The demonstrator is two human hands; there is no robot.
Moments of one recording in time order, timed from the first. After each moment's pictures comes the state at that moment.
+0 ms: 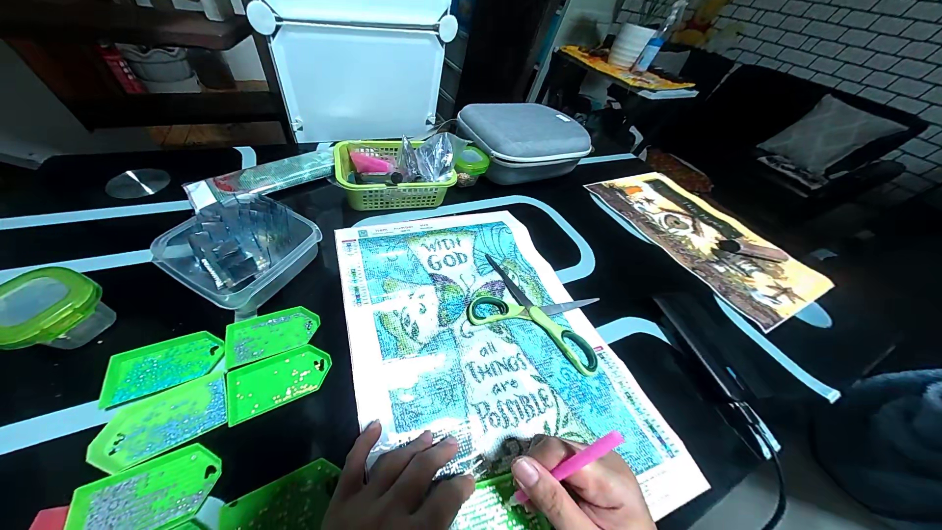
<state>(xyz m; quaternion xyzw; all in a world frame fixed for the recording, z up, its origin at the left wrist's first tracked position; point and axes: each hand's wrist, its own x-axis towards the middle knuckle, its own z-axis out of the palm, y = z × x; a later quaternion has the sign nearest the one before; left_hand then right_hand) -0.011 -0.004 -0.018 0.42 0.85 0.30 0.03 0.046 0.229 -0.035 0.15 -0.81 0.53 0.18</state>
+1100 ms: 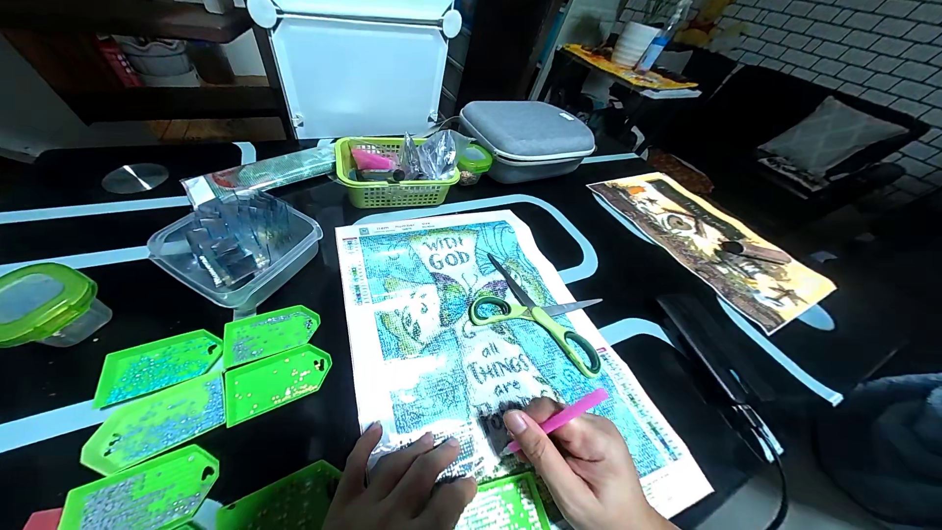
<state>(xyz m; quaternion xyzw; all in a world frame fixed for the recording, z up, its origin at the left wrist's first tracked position) -0.011 -0.004 -0.019 0.42 0.86 0.29 0.03 0.020 0.236 -0.045 0.12 -0.83 0.50 0.23</state>
